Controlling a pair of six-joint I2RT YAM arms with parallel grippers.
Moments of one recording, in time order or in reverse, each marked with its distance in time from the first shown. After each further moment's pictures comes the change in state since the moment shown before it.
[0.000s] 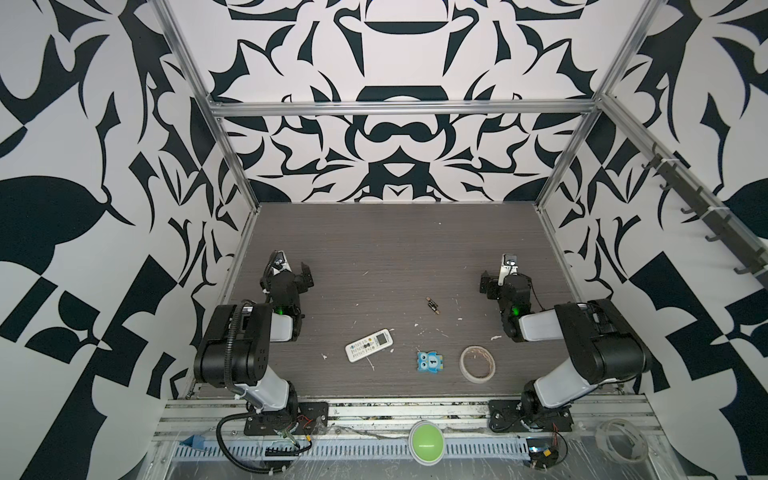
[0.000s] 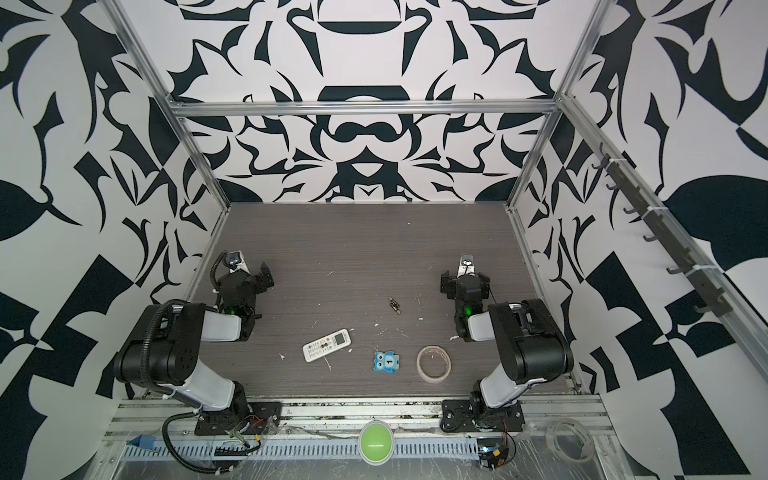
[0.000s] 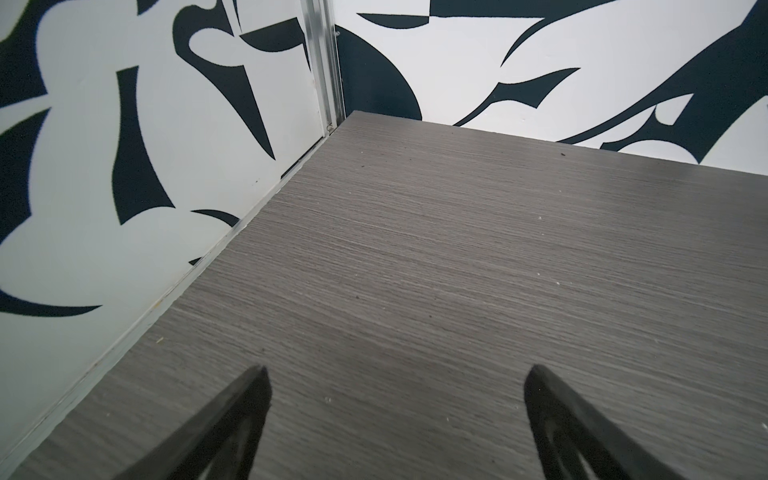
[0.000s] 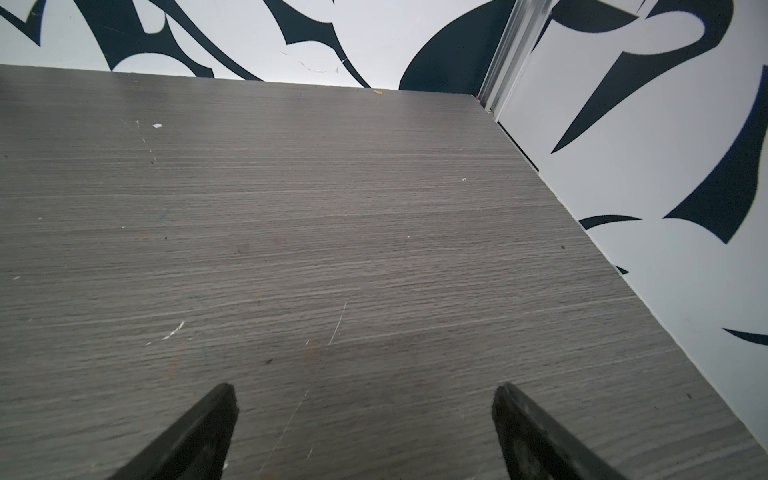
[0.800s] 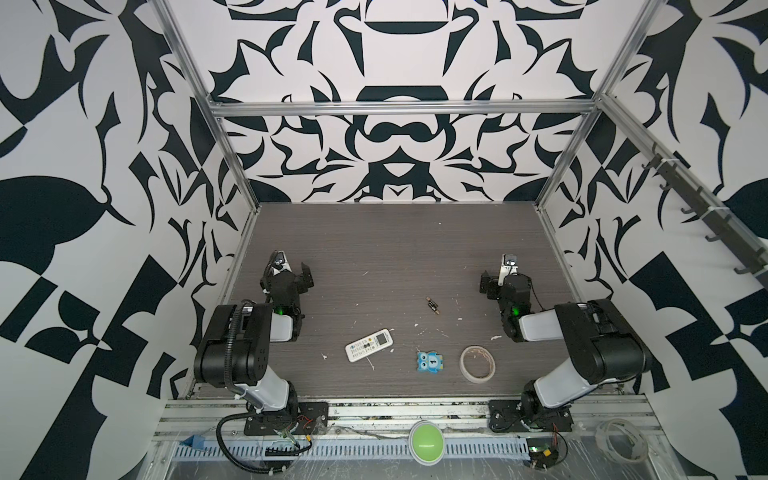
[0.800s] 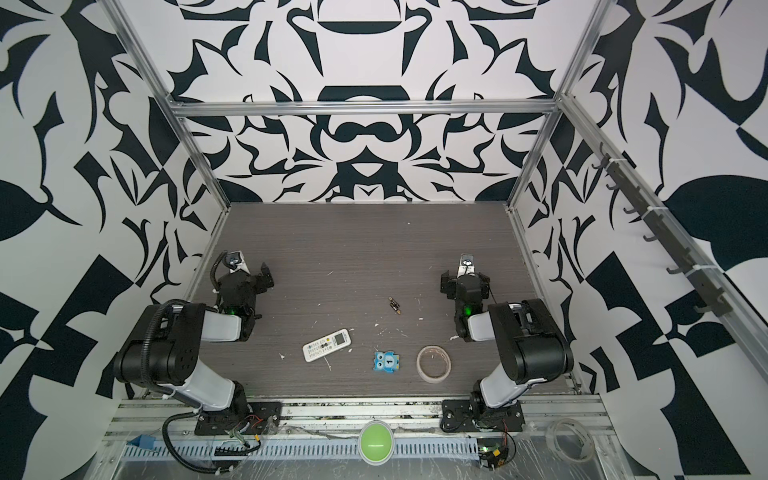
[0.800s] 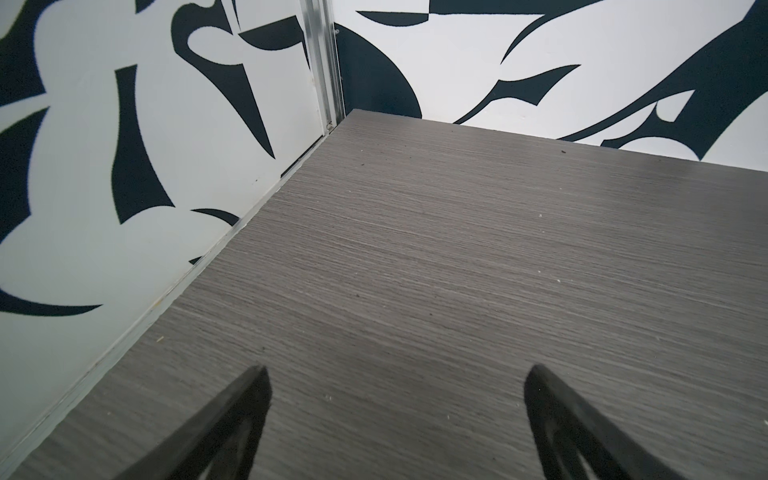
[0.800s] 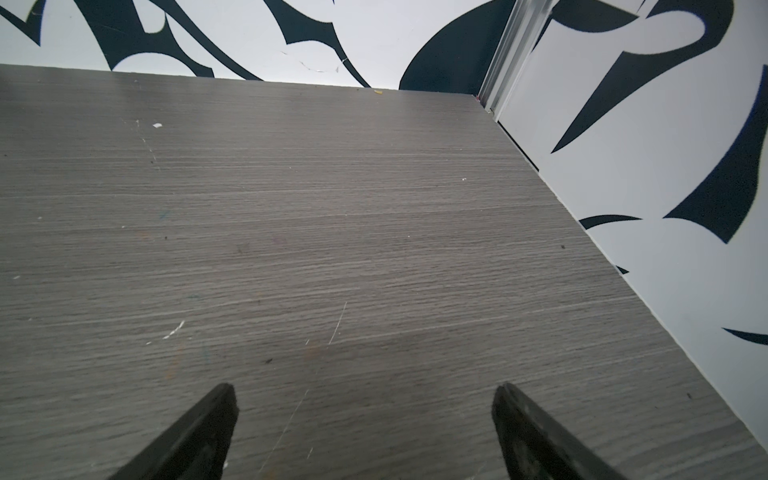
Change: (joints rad) left arm 0.000 0.000 0.000 -0.001 0.000 0.003; right arm 0.000 0.000 -0.001 0.000 0.000 0.000
